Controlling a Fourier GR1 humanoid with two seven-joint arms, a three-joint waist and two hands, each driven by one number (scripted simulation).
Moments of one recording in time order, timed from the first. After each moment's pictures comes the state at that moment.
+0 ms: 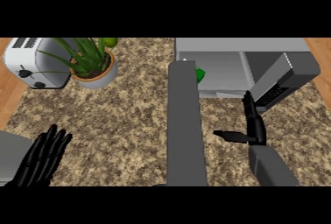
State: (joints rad) left arm 0.41 0.03 -0.08 -2.23 0.05 -0.27 -0.01; right arm -0.52 -0.11 -0.30 -0.33 0.05 -0.10 -0.90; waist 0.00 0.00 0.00
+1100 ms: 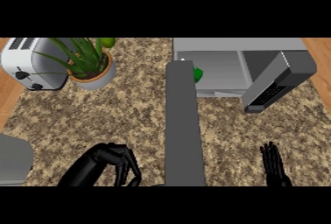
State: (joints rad) left arm 0.14 0.04 -0.27 -1.94 -0.07 -0.38 0.01; right arm 0.12 -0.08 -0.15 -0.92 -0.04 0.19 -0.94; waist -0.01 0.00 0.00
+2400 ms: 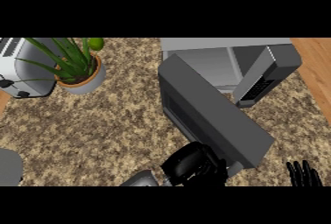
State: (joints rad) left arm -0.43 0.00 -0.88 -1.30 0.03 0.09 0.00; right arm 0.46 -0.20 -0.03 -1.46 -0.20 0.32 -0.86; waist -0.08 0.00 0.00
